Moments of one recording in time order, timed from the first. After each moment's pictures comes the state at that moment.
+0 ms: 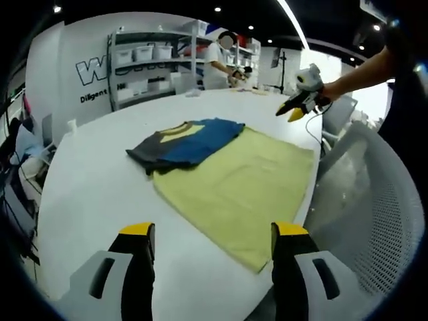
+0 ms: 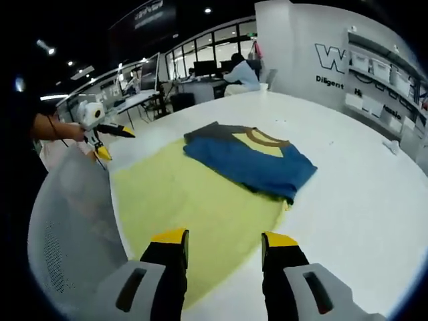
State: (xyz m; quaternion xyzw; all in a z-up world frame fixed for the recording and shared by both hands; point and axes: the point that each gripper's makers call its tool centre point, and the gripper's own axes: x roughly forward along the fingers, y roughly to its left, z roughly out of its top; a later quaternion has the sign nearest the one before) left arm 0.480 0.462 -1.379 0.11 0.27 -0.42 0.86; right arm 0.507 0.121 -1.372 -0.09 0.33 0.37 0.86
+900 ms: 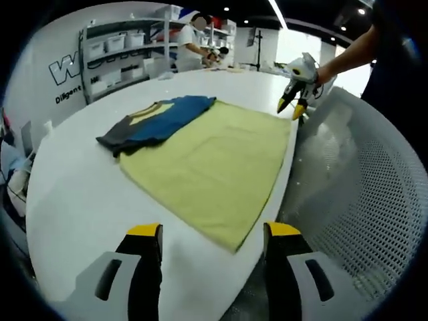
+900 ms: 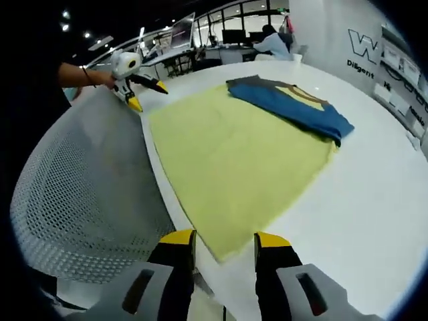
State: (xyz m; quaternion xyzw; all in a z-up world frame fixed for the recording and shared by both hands) left arm 0.440 0.449 -1.416 0.18 0.31 -0.49 0.80; right arm 0.407 0.118 -1.433 -0.15 0.41 0.42 0.79
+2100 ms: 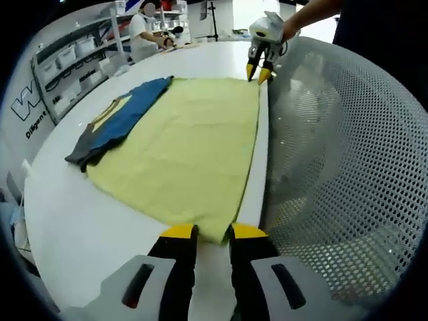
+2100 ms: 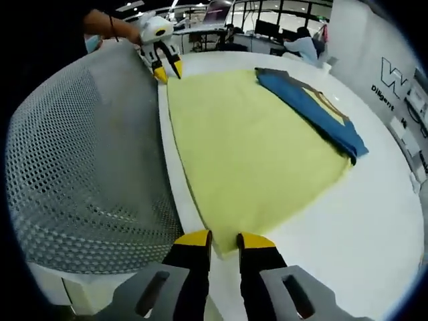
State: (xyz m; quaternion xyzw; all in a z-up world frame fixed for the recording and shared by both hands) left arm 0.429 0.444 -1.440 0.29 0.32 -0.54 0.72; right arm 0.400 0.119 -1.448 -0.28 0.39 0.45 0.75
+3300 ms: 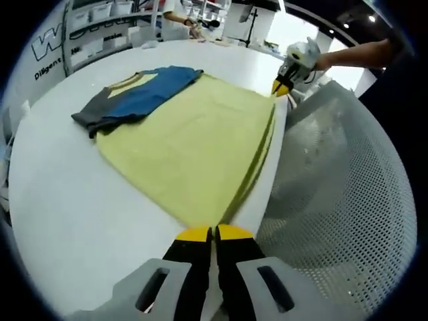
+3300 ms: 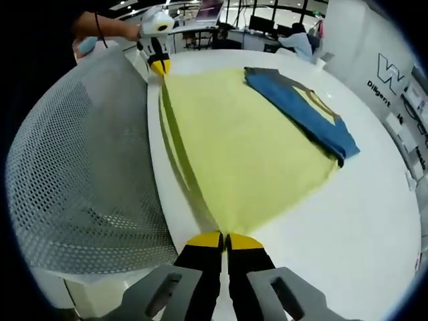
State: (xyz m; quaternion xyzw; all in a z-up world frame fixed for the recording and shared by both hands) left arm 0.439 0.453 -1.427 0.17 0.42 -0.52 0.73; right arm 0.418 0.114 -1.428 -0.28 0.41 0.43 0.75
